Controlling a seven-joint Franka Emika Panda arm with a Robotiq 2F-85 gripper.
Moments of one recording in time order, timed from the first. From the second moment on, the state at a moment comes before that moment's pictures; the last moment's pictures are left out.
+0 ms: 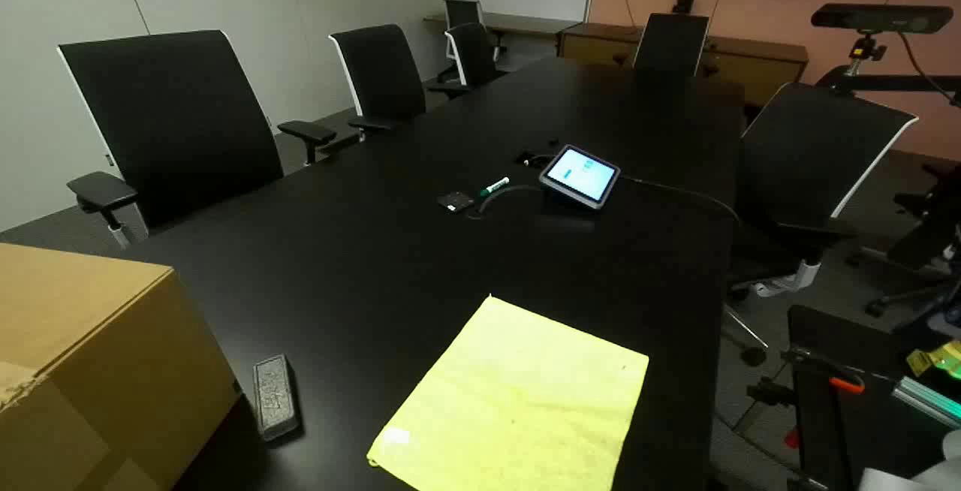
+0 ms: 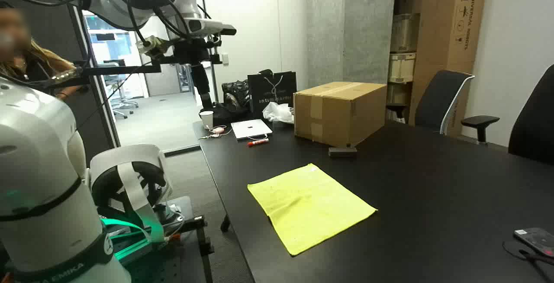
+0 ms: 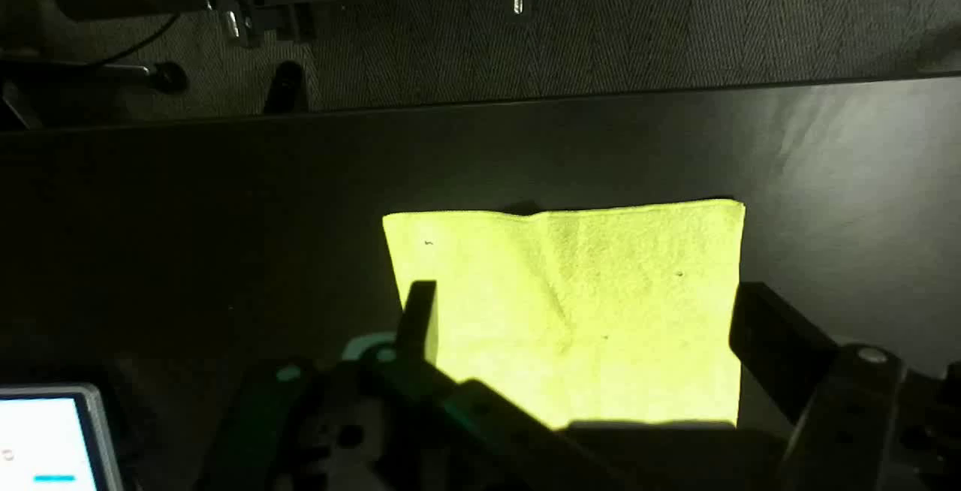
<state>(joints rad) 0.17 -0.82 0.42 -2.68 0.13 1.95 0.47</state>
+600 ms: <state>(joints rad) 0.17 -0.82 0.42 -2.70 0.13 1.98 0.46</state>
